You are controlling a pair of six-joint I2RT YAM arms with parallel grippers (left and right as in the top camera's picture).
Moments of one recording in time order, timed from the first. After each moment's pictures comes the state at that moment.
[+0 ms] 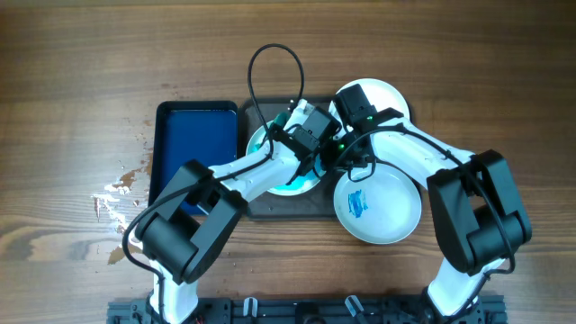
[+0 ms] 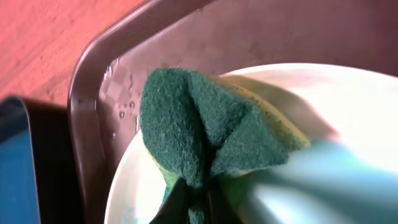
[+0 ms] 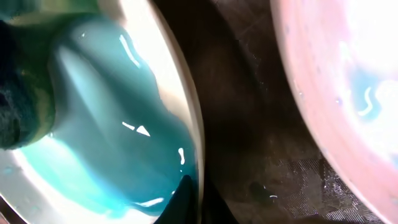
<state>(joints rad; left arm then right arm) -0.72 1.98 1.19 -0.41 -0.58 -0.20 0.42 1.91 1.13 -0.58 -0.33 0.35</state>
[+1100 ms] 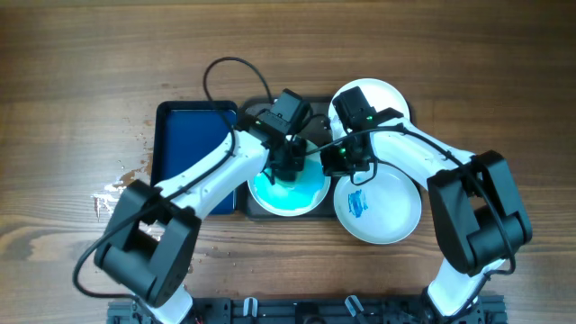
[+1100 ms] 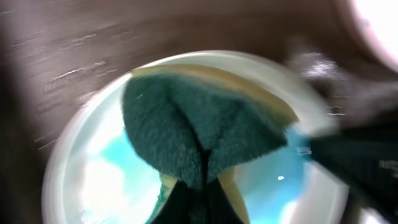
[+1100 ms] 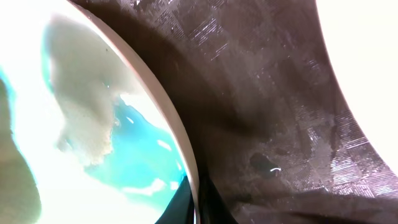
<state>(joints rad) -0.59 1.79 1.19 -0.68 0.00 -0.42 0.42 1.91 1.13 -0.65 -0.34 0.29</state>
